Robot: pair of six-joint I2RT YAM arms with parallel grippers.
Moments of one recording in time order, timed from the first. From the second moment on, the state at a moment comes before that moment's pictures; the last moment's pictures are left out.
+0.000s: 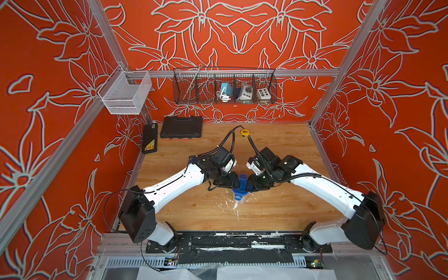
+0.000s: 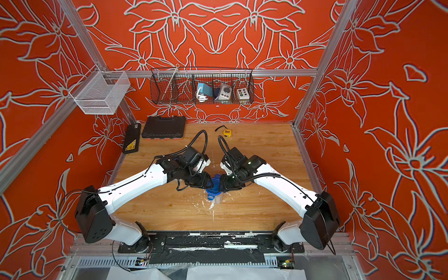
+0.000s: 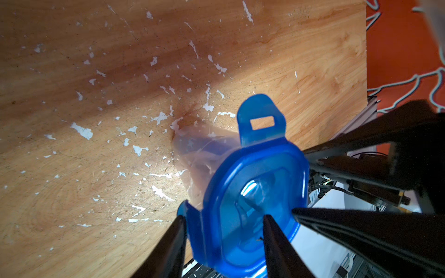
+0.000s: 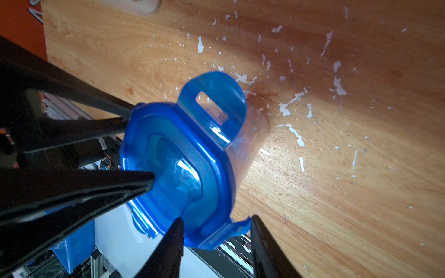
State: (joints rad) left arm -0.71 1.48 1.19 -0.79 0.37 -0.54; right arm 0.75 1.40 1.15 -0.95 -0.38 0.46
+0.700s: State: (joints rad) left arm -0.70 1.45 1.14 -0.72 0.40 -0.56; right arm 0.74 1.42 1.17 -0.94 -0.35 0.44
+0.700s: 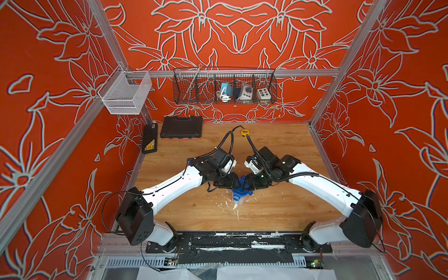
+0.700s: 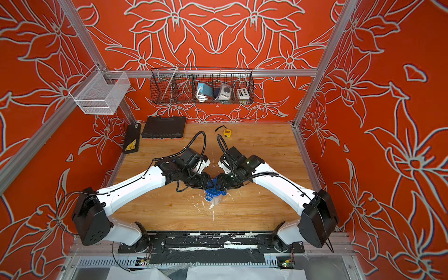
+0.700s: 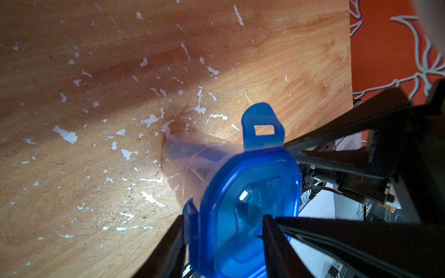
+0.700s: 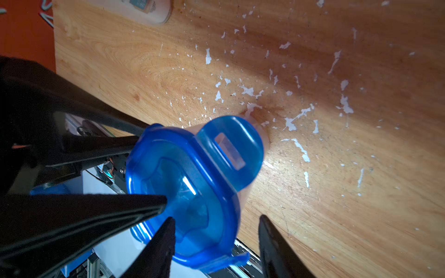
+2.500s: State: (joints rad) left arm -0.70 1.43 1.08 -0.65 0.45 -0.58; right arm 0.70 1.30 0.95 -0.84 -0.35 0.53
